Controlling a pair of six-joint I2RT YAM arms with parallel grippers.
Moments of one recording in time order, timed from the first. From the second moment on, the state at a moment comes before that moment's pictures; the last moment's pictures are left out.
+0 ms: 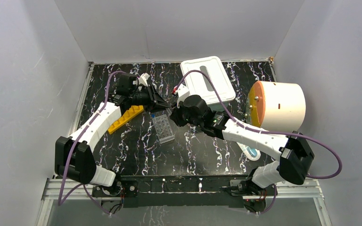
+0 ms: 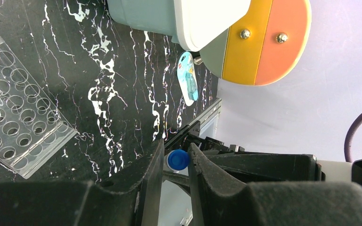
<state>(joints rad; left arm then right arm) -0.32 1.42 1.13 -0.42 0.70 -0.85 1.00 1.41 1.08 -0.13 0.09 0.25</state>
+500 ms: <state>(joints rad) -0.31 1.44 1.13 -0.45 0.69 -0.81 0.99 1.45 1.08 -0.11 0.07 0.24</state>
